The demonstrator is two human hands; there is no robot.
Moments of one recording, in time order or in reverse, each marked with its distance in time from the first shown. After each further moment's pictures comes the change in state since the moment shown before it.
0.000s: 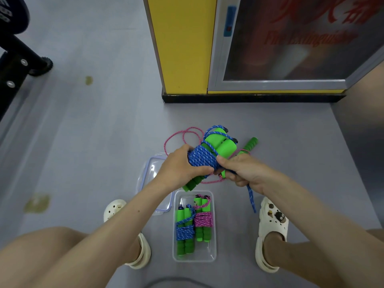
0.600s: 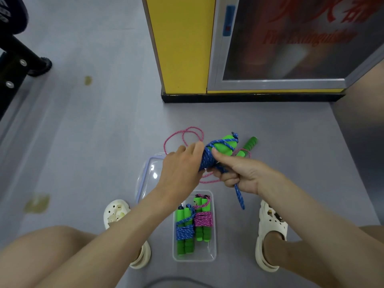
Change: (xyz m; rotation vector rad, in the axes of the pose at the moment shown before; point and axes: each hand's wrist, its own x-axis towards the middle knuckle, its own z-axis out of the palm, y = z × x) left_hand -0.006 -0.002 0.017 0.732 0.442 0.507; right_hand 0.001 -0.007 0.010 0.368 -0.124 0.092
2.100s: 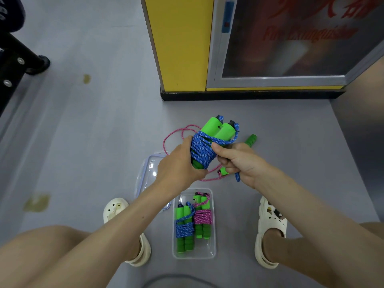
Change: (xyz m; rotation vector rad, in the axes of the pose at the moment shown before) left_hand 0.005 -0.001 -0.008 -0.428 -0.340 -0.374; right_hand -0.006 -0.007 0.005 -0.084 0.160 -0.264
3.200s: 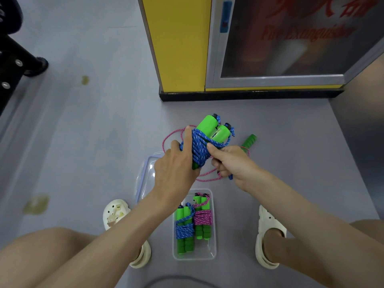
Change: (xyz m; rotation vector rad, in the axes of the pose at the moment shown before) left_hand -0.009 0.004 0.006 0.450 0.224 -0.015; right_hand 0.002 0.003 0.017 -0.138 0.113 0.026
